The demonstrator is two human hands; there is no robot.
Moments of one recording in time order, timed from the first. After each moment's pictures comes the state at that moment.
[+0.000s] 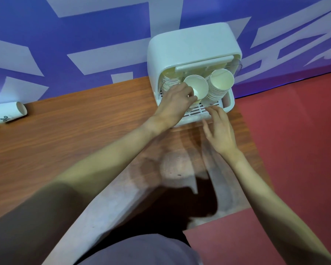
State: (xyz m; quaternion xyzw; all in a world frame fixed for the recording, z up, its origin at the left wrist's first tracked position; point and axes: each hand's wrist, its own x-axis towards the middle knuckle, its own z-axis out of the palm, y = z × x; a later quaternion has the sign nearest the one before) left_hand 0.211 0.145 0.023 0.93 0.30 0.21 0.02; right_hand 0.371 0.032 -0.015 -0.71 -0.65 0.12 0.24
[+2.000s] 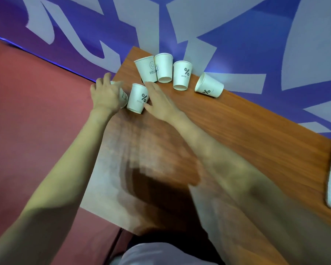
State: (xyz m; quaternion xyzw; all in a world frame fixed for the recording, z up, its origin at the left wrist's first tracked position) left_hand -0.536 0.070 -0.028 0.50 0.86 0.01 0.10; right_hand -0.384 0.158 -0.056 -0.33 -0.90 0.29 0.03
